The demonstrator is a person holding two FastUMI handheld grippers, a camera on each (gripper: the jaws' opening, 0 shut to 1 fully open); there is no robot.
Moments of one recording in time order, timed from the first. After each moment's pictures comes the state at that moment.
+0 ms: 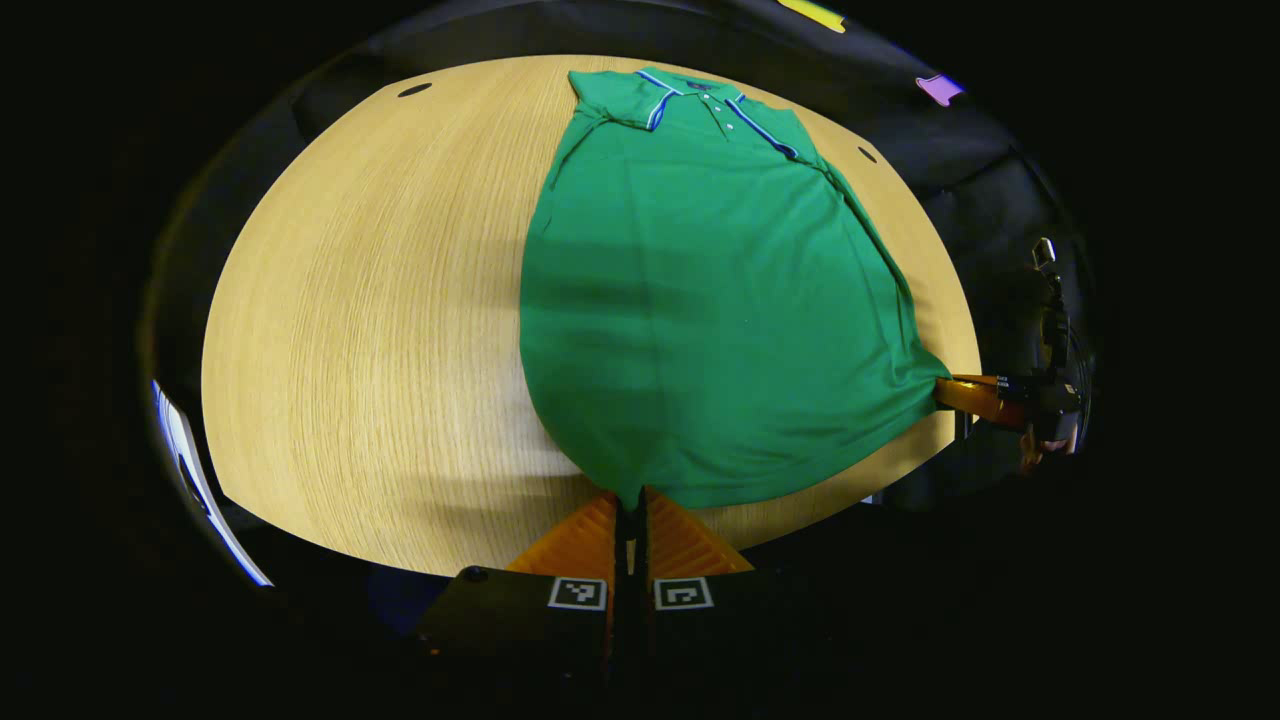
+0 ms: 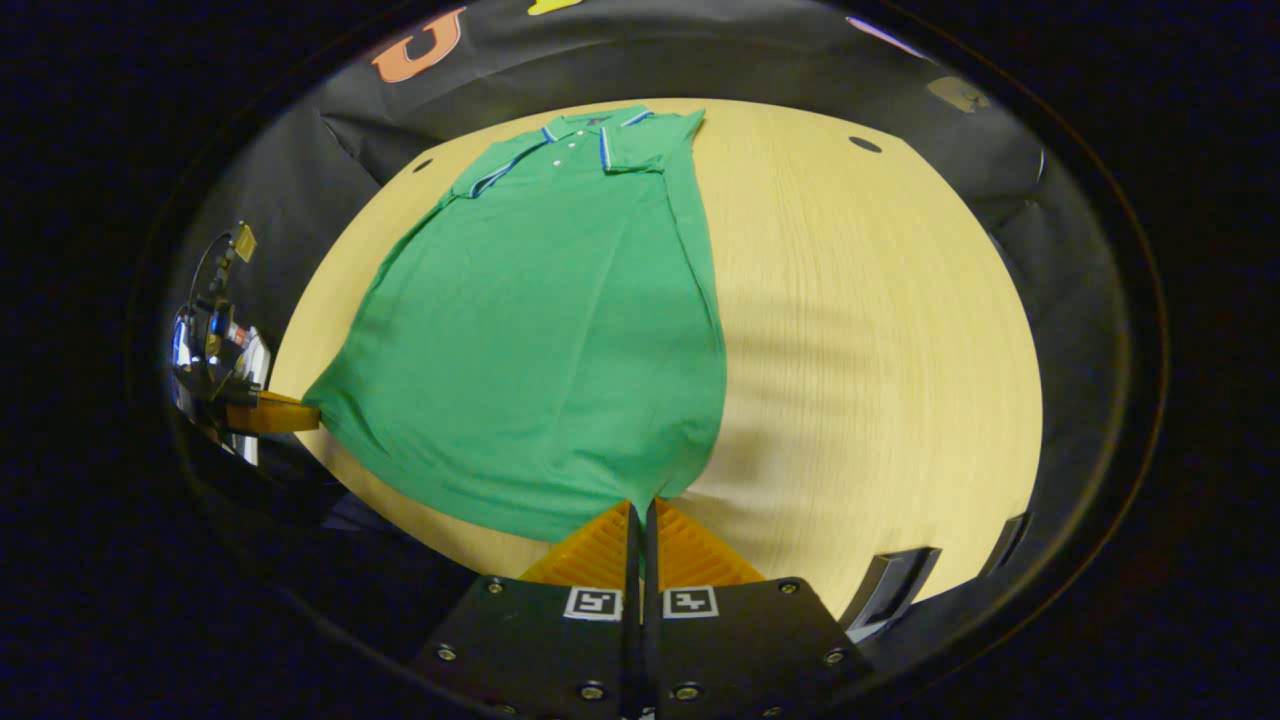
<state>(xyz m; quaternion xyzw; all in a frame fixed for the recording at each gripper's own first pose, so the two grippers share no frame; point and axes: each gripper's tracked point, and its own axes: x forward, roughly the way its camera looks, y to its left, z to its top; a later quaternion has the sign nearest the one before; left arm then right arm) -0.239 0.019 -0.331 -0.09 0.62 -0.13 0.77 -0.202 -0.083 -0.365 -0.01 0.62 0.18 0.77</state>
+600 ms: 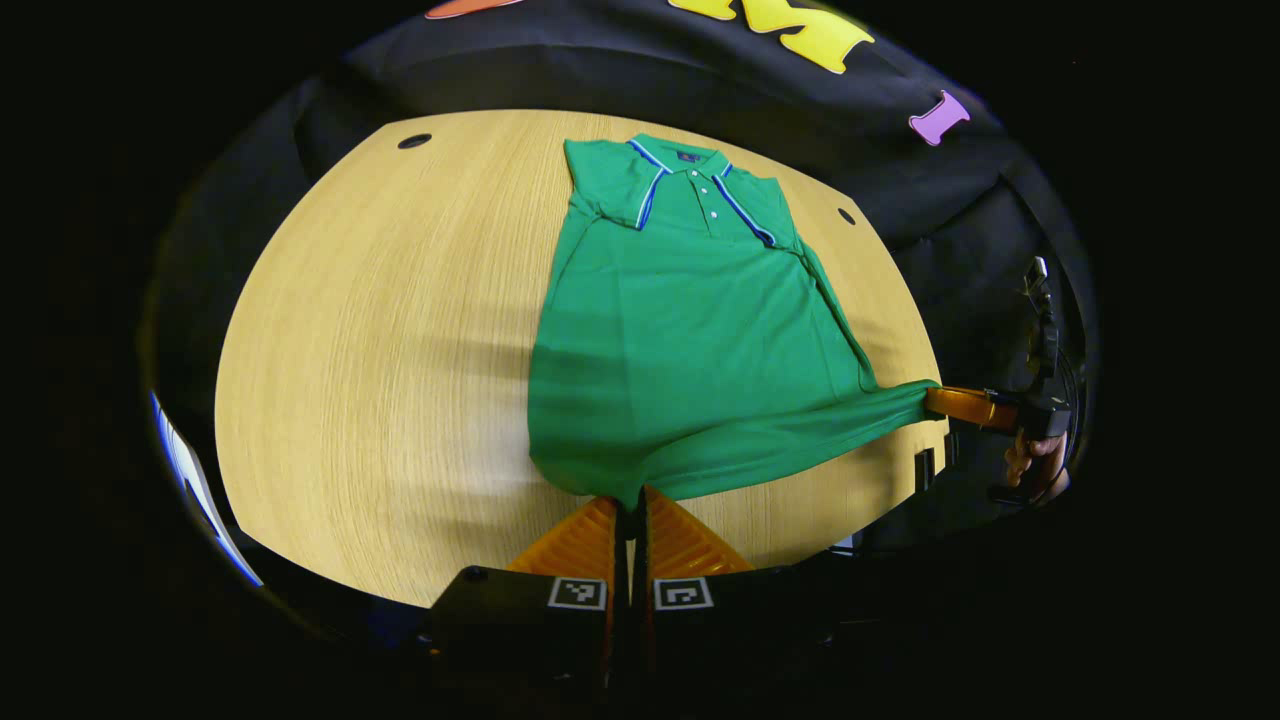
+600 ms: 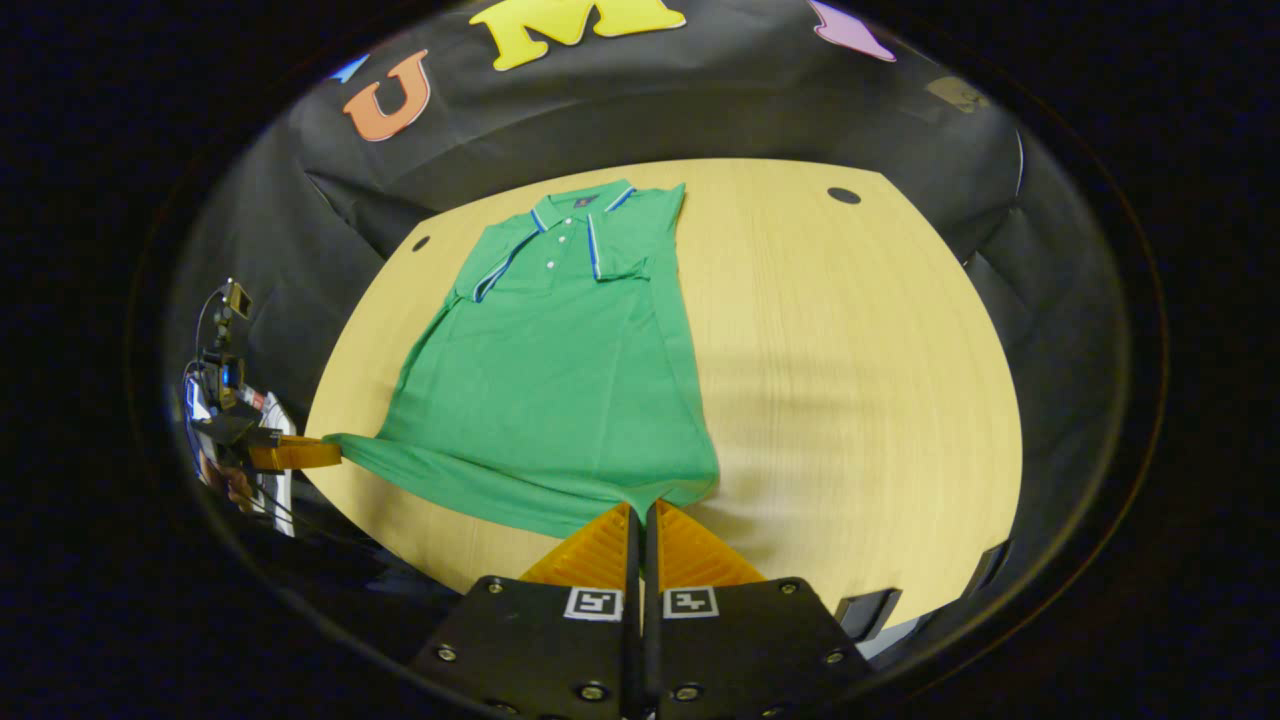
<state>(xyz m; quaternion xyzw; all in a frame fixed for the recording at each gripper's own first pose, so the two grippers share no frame) -0.174 0.024 -0.280 -0.10 0.55 -0.15 0.82 -0.128 -0.079 -0.309 0.04 0.57 0.17 0.81</state>
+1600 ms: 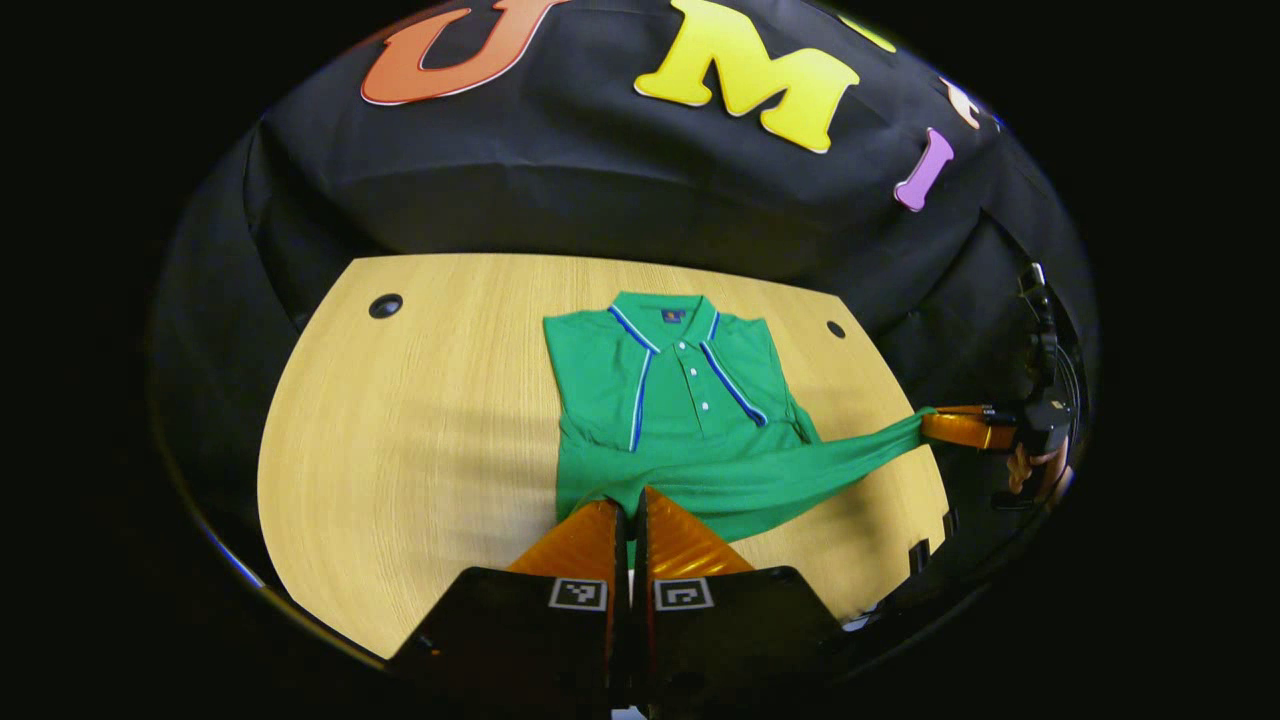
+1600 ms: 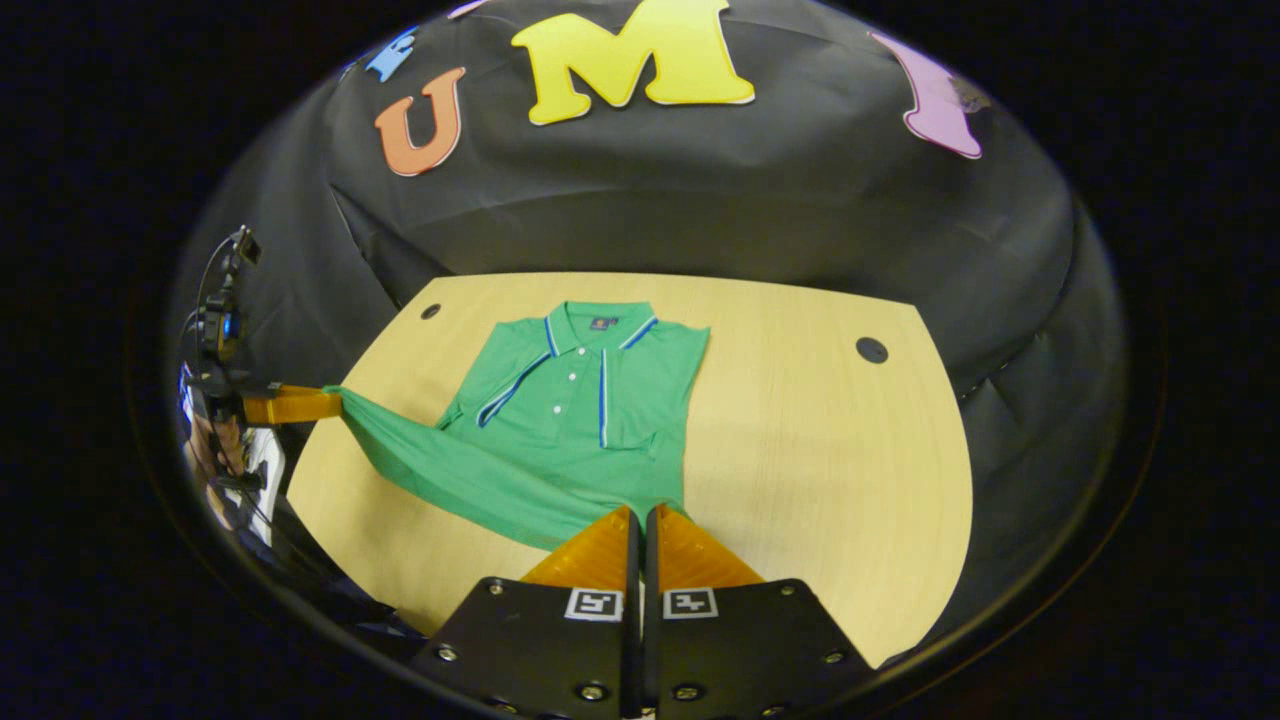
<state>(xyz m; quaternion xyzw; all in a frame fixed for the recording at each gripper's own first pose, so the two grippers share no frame) 0.011 0.038 -0.198 -0.10 0.41 -0.15 0.89 0.026 -0.048 -0.240 0.01 0.47 0.20 0.86</state>
